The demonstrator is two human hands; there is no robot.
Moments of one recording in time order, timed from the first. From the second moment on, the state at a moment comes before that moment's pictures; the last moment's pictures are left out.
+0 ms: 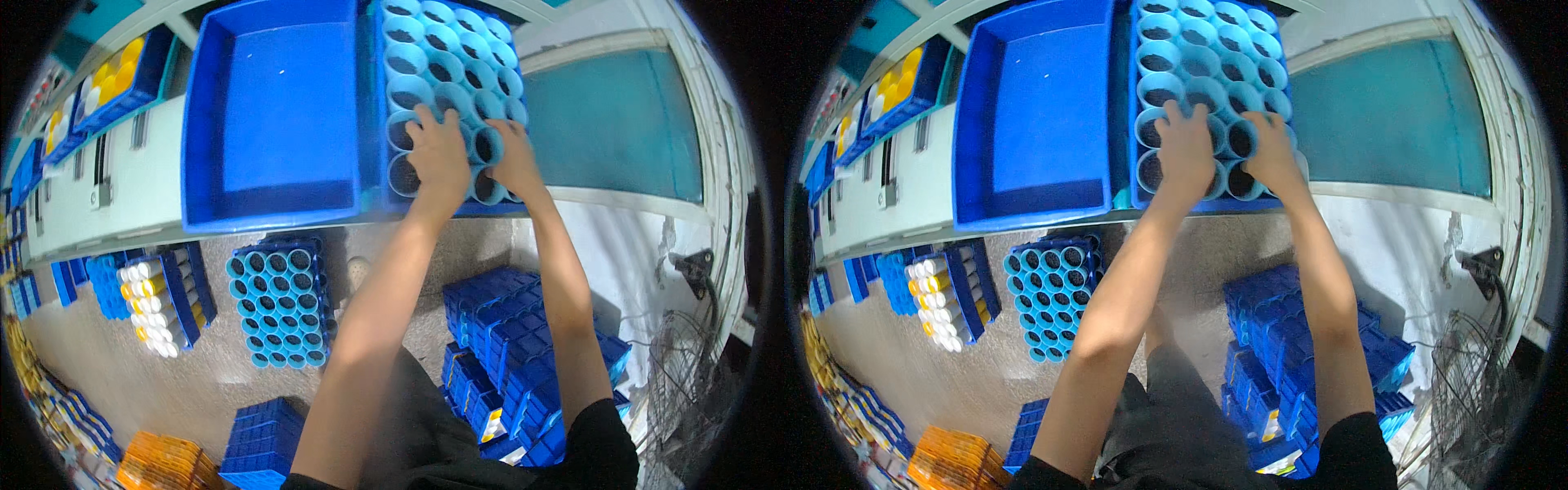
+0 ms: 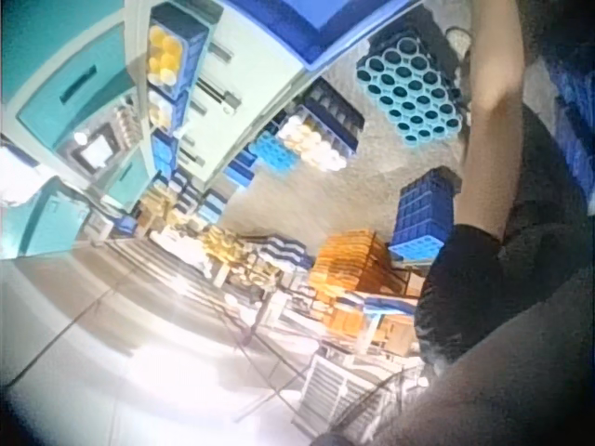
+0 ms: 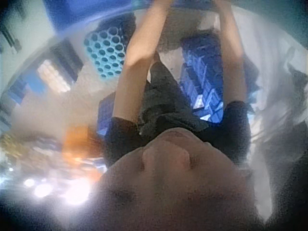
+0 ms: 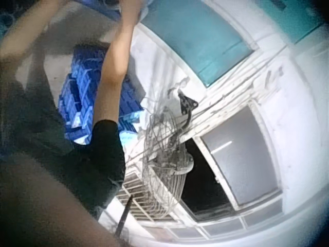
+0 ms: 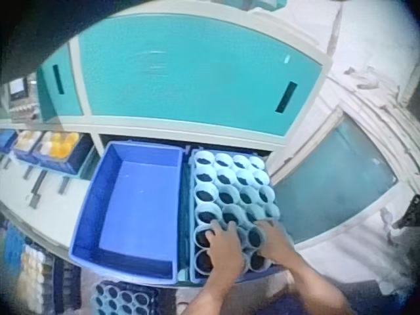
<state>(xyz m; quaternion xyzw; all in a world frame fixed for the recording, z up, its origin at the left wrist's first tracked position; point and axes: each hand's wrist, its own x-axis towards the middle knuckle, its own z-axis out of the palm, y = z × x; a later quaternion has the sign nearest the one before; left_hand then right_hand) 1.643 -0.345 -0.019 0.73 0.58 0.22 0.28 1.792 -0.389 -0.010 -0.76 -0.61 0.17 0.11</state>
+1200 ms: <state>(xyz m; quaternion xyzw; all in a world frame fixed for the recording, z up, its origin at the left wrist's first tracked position) 1.047 -0.702 -0.259 0.64 0.66 0.02 0.40 1.255 -0.739 -0.235 -0.75 -0.54 0.37 -0.07</state>
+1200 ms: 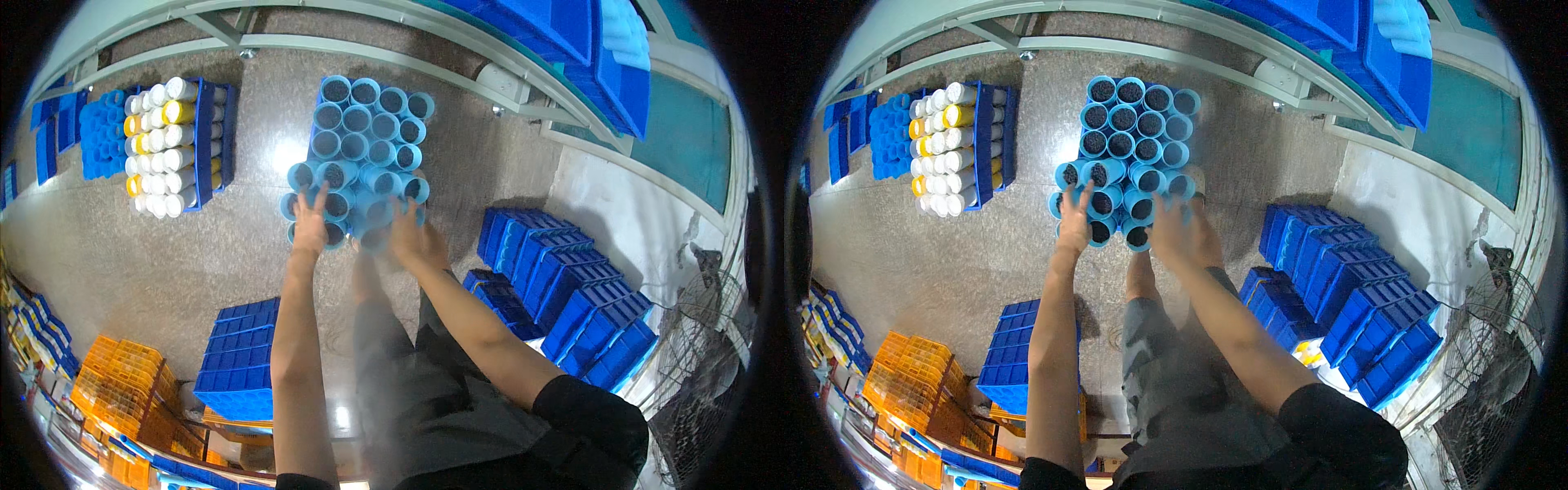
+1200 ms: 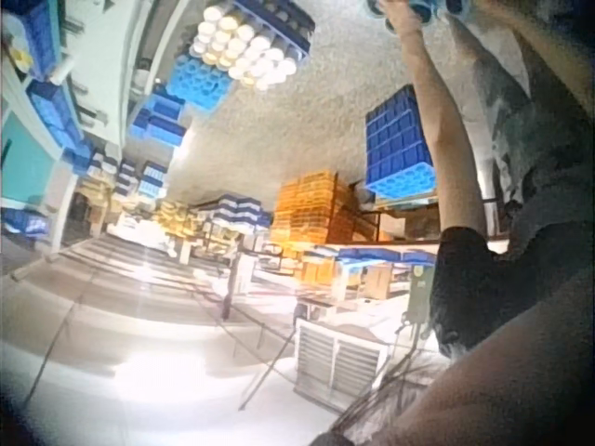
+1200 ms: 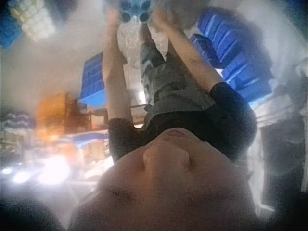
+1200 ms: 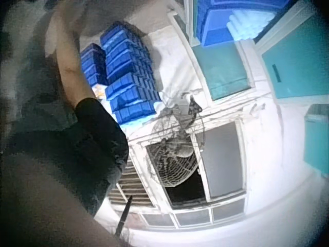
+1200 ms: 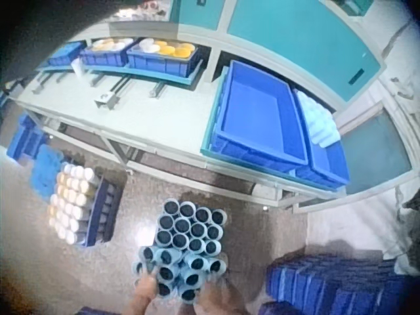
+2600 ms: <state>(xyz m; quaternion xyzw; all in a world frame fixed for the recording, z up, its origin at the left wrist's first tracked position) 1.670 -0.227 0.020 0.71 0.54 0.32 0.32 1.834 -0.268 0.023 -0.73 -0.65 0.07 0.20</state>
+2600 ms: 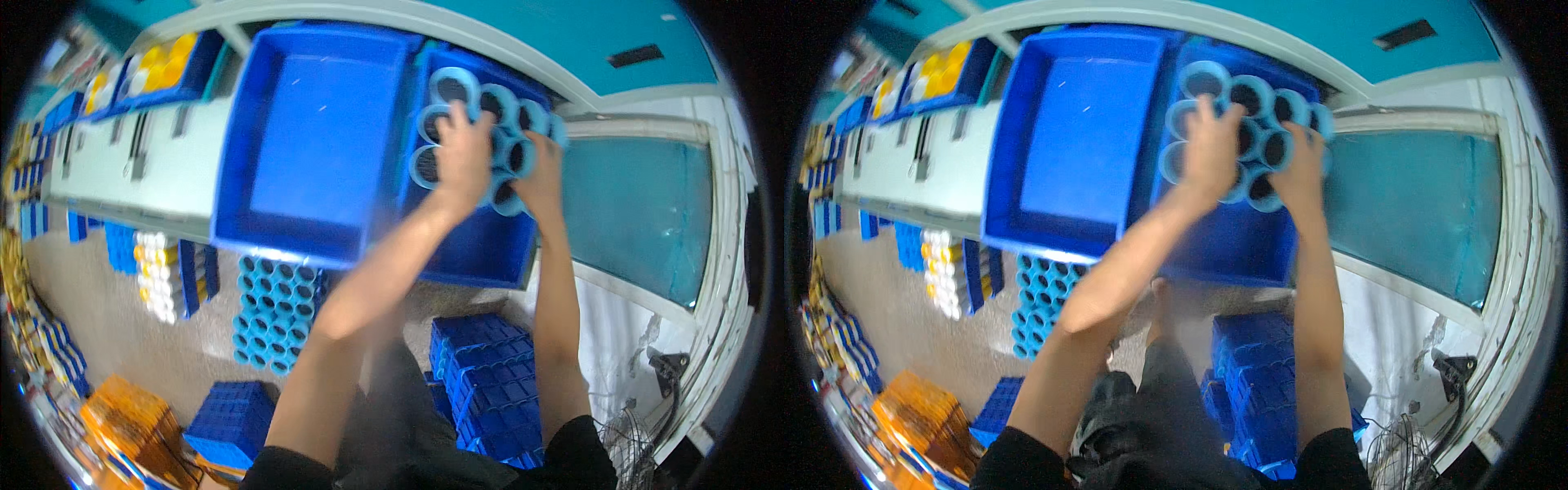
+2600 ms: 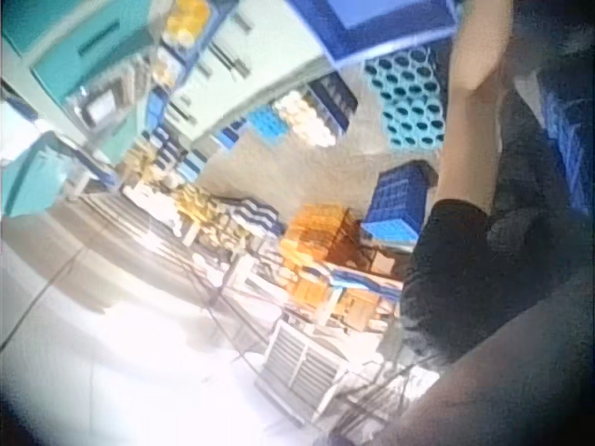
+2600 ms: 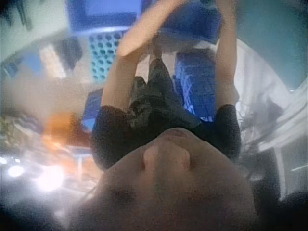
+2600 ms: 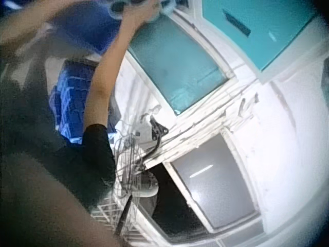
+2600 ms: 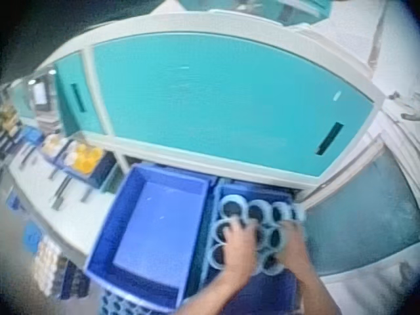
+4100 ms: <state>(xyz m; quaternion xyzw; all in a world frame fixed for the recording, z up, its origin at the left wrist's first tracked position) 1.228 -0.480 -0.148 0.67 0.64 0.14 0.35 1.466 -0.508 -0.085 -0.62 -0.74 0.20 0.18</state>
